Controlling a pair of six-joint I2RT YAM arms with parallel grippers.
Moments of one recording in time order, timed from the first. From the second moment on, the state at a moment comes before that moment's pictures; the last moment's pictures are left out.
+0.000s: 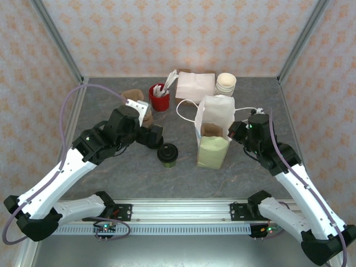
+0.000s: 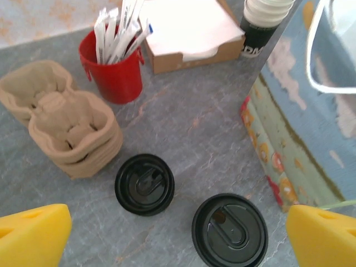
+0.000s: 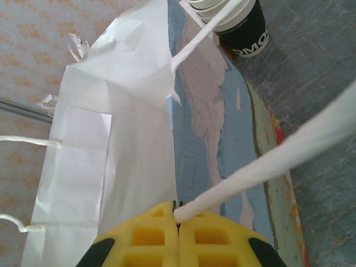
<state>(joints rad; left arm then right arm) -0.68 1.06 1.25 -0.89 -0.25 -0.28 0.45 0.82 0.97 -0.72 0.07 0.87</state>
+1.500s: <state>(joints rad) -0.69 0.89 0.88 -0.58 -0.23 -0.27 0.14 1.37 1.78 -1.09 -0.17 0.53</state>
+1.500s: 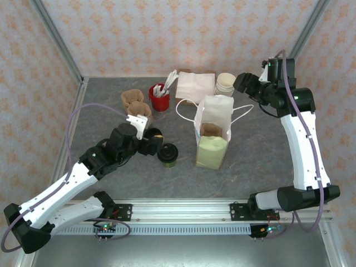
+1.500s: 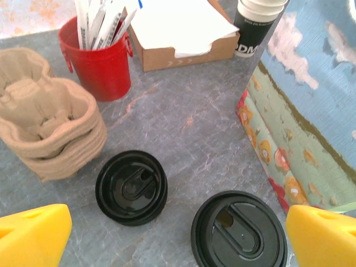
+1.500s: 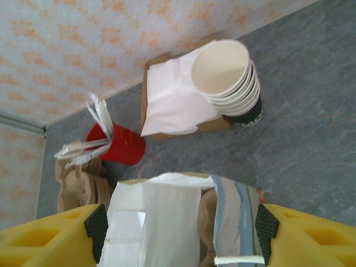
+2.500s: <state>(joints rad) -0.74 0.88 0.78 -0.62 -0.21 -0.31 0.23 1.49 1.63 -1.13 -0.21 0.39</state>
